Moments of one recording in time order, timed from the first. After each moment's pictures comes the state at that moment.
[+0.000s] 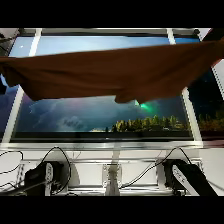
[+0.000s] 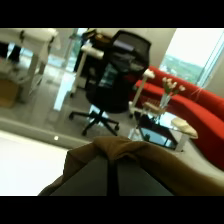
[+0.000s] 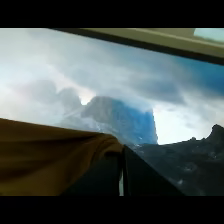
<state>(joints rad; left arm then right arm) 0.40 -0.28 0.70 0.37 -0.49 -0.82 -0.05 -0.76 1.70 -1.40 1.34 1.33</state>
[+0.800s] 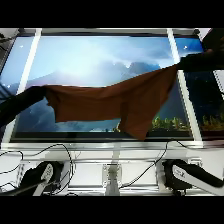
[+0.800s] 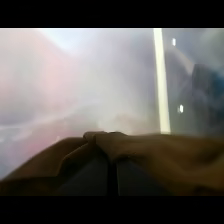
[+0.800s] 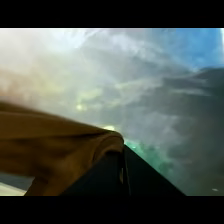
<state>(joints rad) 0.29 -0.80 0.70 0.70 -0.77 -1.07 -0.05 -1.25 1.56 -1.27 1.29 1.36</state>
